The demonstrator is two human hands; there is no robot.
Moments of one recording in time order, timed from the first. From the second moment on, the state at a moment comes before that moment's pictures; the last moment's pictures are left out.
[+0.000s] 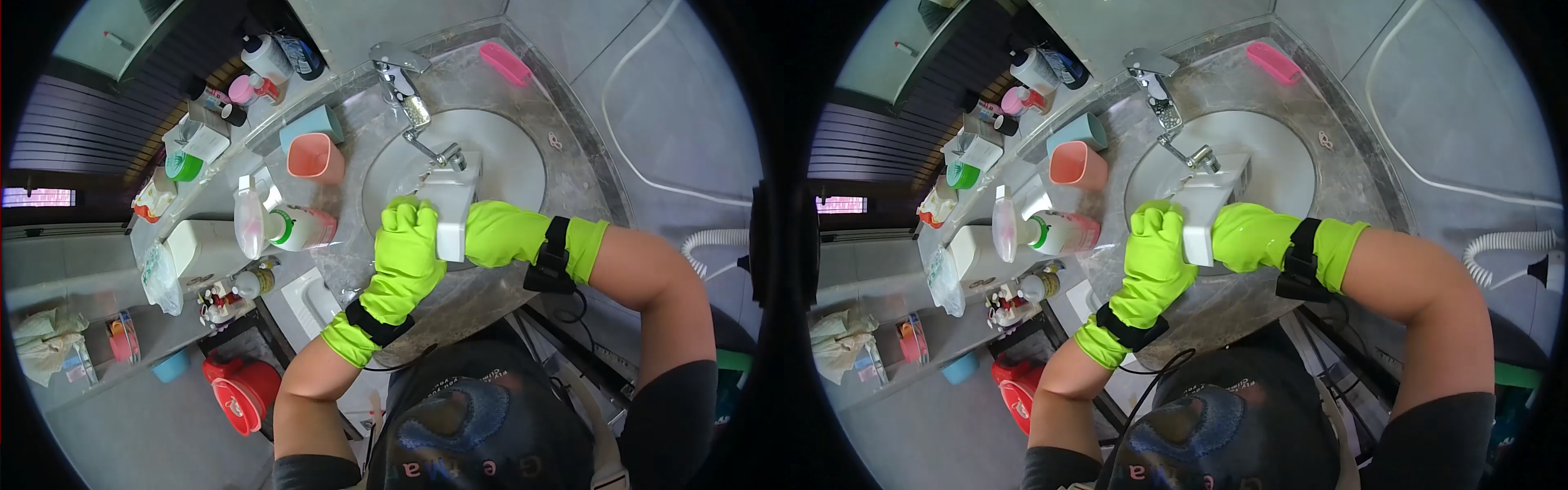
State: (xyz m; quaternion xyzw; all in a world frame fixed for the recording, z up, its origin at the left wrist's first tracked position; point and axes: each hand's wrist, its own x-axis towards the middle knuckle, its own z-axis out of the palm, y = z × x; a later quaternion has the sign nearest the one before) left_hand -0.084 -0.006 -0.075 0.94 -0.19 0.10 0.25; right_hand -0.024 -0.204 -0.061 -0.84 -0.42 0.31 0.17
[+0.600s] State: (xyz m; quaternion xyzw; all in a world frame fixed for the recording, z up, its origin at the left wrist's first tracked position) left_hand -0.098 -0.004 -0.085 0.93 -0.24 0.12 0.24; right_hand -0.073 -0.214 -0.099 -0.88 -0.32 0.23 0.27
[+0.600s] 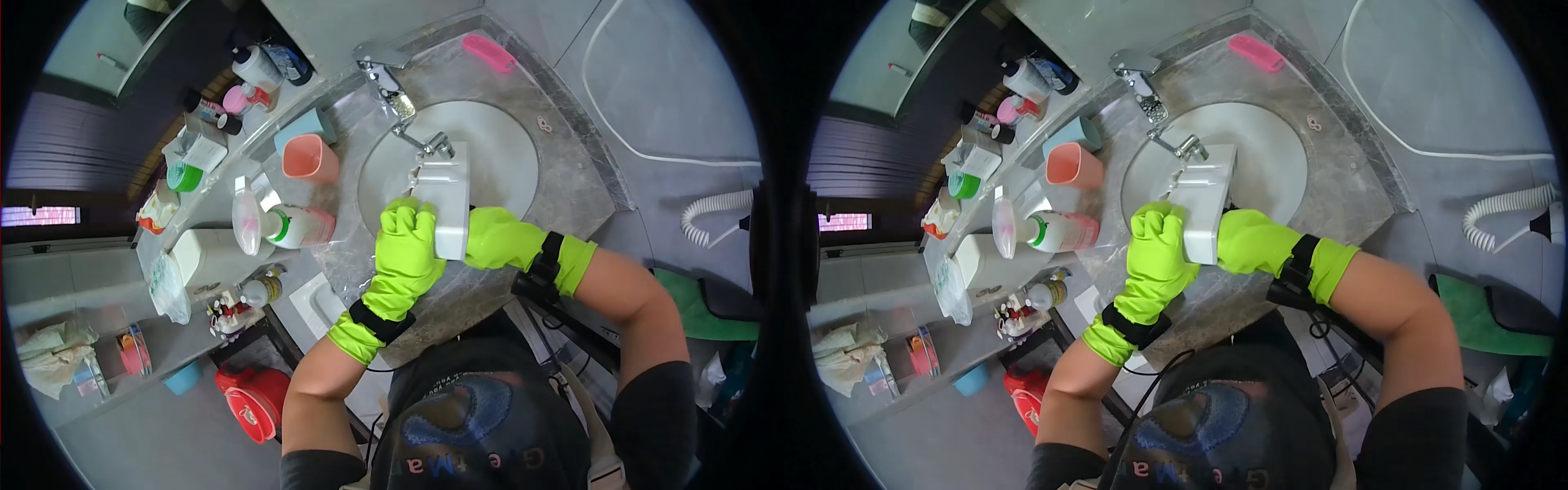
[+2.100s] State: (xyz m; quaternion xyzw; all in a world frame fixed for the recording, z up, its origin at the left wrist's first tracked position) left_hand -0.135 0.044 -0.146 0.86 0.08 0.06 0.50; right_hand 0.033 -0.282 -0.167 -0.87 -0.26 0.33 0.24
